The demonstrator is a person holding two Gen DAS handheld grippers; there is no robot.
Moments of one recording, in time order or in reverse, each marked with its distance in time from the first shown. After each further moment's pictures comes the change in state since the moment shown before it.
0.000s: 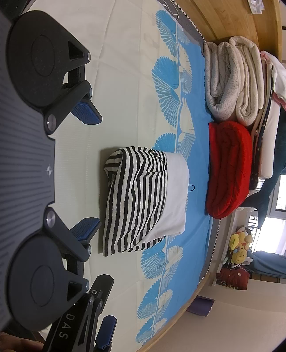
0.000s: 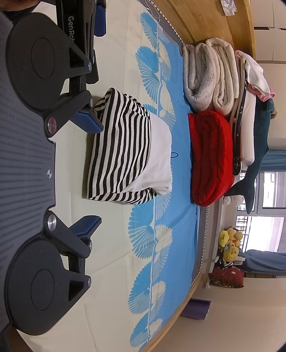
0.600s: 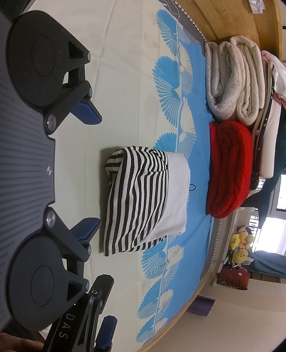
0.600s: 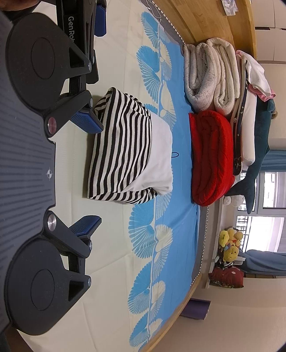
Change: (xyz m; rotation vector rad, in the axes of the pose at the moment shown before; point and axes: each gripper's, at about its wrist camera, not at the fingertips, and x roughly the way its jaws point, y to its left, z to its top) left arm 0.001 0.000 0.000 -0.001 0.002 0.000; right arm 0.000 0.000 0.000 0.000 0.001 -0.001
